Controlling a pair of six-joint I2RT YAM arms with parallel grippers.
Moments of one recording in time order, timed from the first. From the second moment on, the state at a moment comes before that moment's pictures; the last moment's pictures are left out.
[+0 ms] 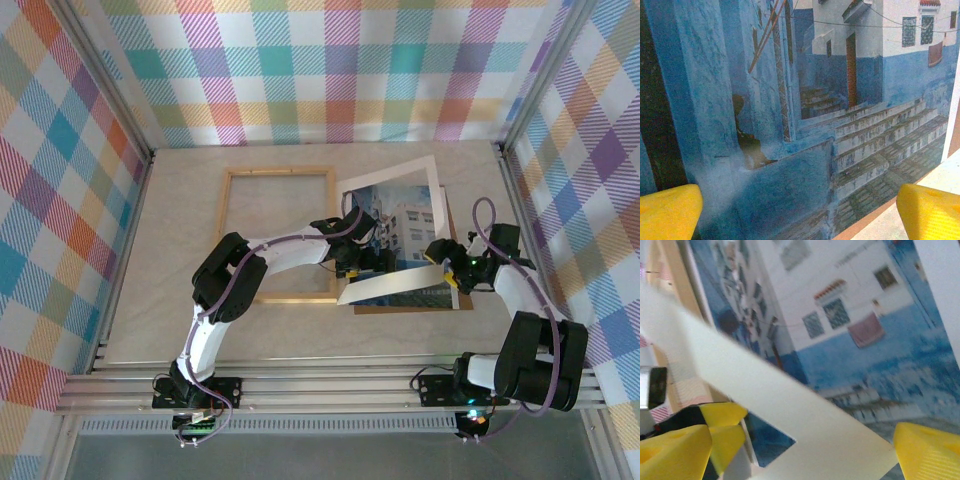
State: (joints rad) left arm -0.85 2.12 1.55 -0.49 0.30 -0.78; right arm -0.23 1.27 0.66 -0.46 -0.66 0.46
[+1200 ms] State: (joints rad) left arm -0.84 2.10 1.54 -0.51 0.25 -0.78; right arm -0.22 1.40 0.82 -0.29 -0.74 0.46
